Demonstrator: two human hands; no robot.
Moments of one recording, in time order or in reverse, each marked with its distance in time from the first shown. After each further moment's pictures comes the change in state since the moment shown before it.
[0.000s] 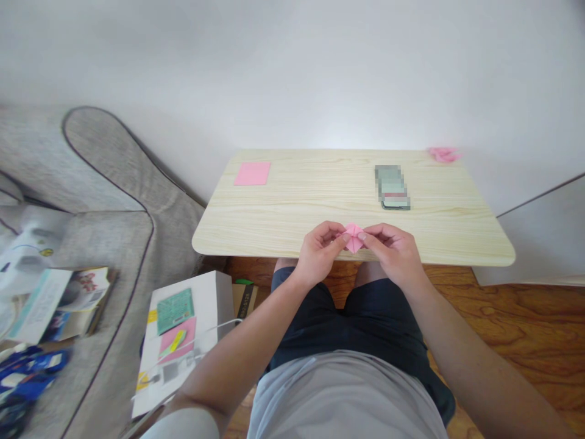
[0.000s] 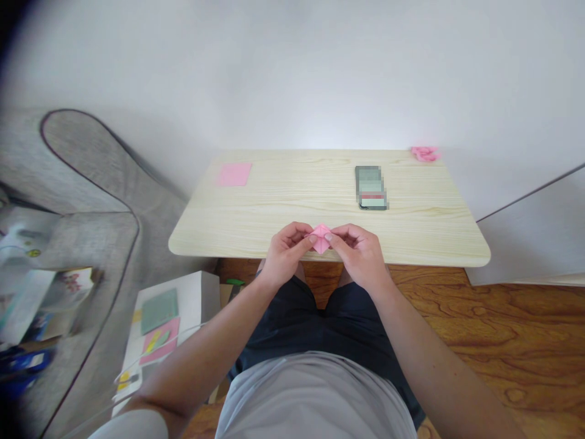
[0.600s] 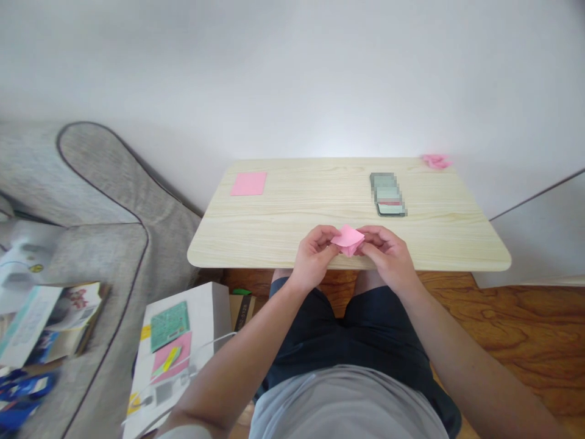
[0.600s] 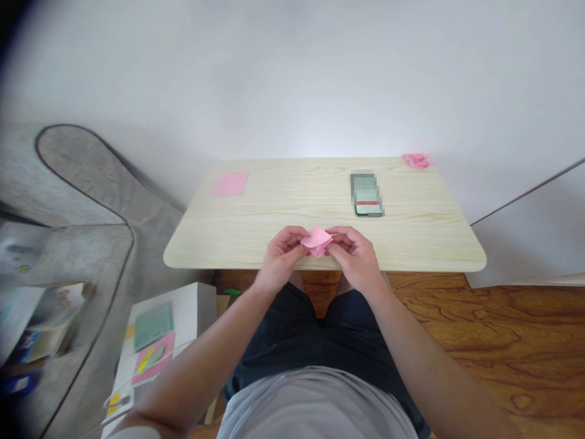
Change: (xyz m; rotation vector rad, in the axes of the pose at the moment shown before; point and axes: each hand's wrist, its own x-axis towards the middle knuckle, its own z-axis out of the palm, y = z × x) left_hand 0.011 -0.004 -0.008 -0.044 -0.018 -0.013; right_hand 0.008 0.007 0.005 0.227 -0.051 0.050
